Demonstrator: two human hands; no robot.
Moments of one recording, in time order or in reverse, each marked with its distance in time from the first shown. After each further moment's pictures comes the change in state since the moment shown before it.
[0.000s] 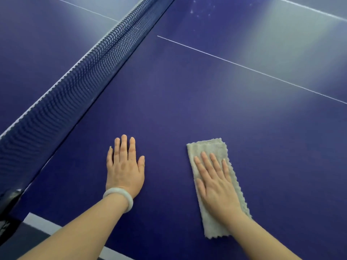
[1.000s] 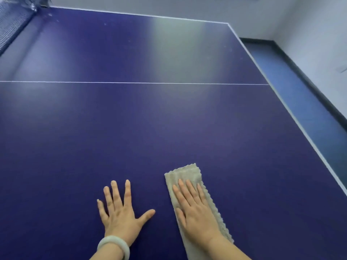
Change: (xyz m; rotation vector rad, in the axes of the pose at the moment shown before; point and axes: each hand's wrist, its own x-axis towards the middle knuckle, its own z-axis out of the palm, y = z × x) left_hand -0.133 0.321 0.030 0.015 -0.262 0.302; right_hand -0.201 0.238 0.012 0.046 0.128 0.328
